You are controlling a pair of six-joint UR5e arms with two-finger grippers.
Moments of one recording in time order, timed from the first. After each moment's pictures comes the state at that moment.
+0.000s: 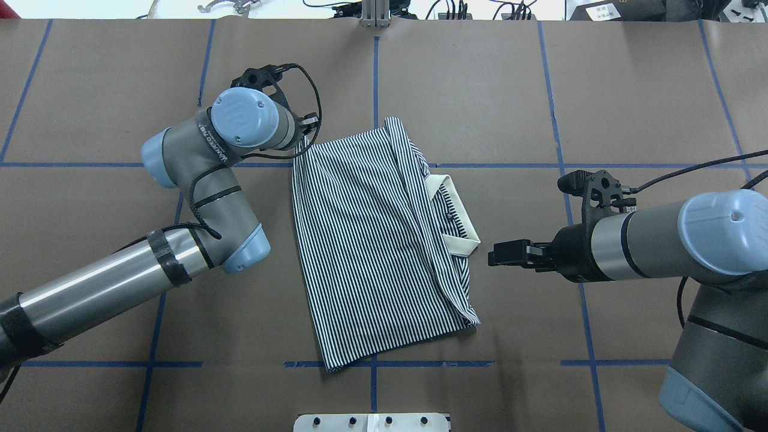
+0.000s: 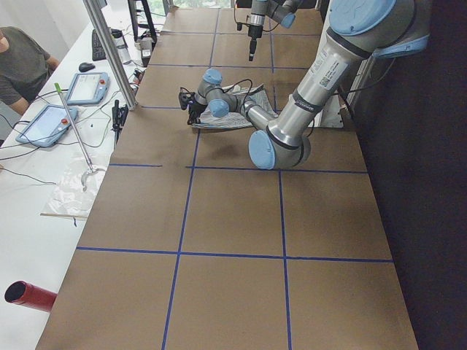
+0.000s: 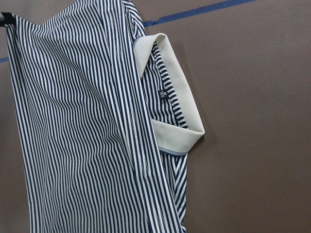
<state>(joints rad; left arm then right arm) -0.67 -2.34 -1.24 -2.10 -1.58 -1.50 0.54 -1.51 2.12 -1.03 1.92 1.38</state>
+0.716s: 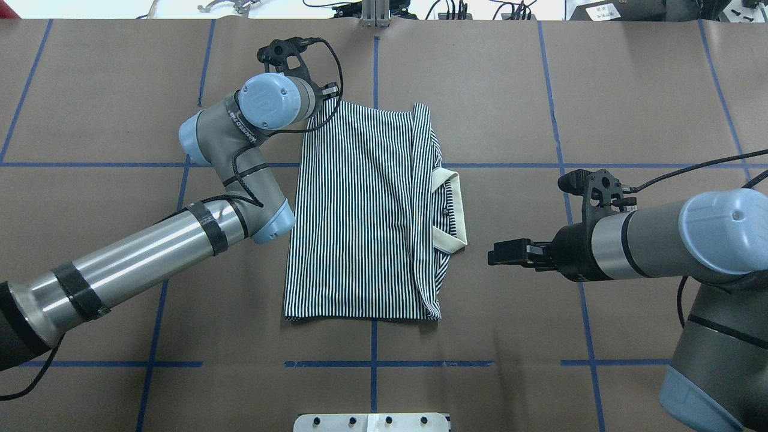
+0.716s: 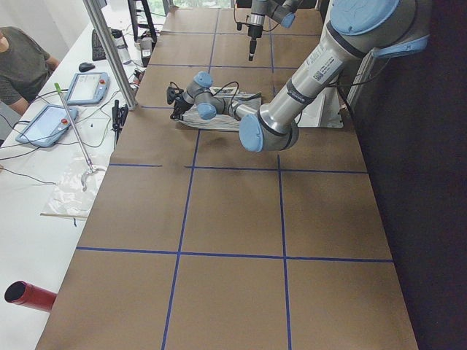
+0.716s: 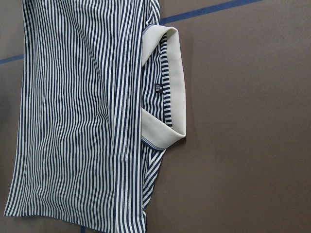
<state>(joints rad) -0.69 -2.48 -0.94 -2.36 -1.47 -1.38 0.54 -1.51 2.12 -1.03 1.92 1.38</state>
